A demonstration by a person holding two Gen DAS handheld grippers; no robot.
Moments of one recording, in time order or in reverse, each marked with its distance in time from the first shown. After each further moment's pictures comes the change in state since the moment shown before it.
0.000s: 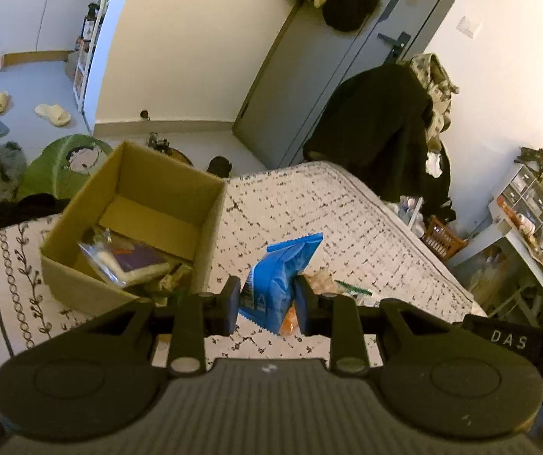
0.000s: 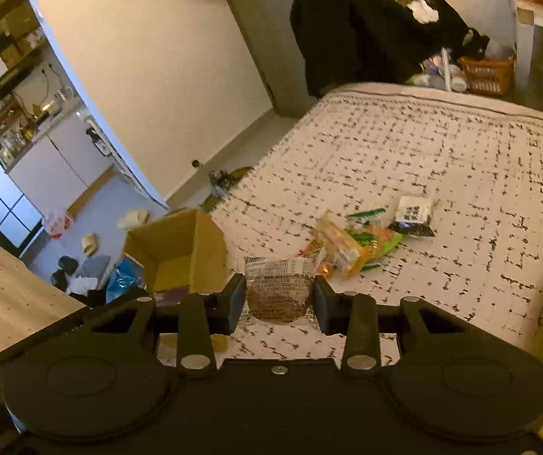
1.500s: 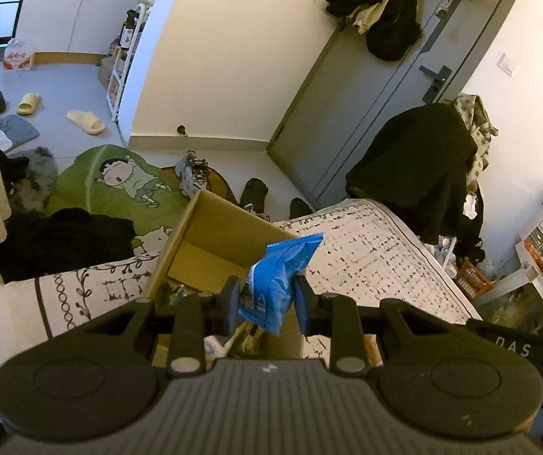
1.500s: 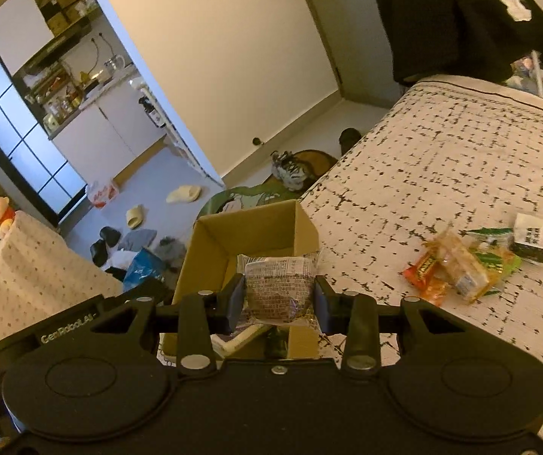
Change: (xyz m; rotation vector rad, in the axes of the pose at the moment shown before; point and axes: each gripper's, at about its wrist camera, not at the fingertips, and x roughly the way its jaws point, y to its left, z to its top) left arm -0.002 0.083 0.055 -0.073 -0.043 0.062; right arm 0.073 0.083 0.017 -0.098 0.093 0.151
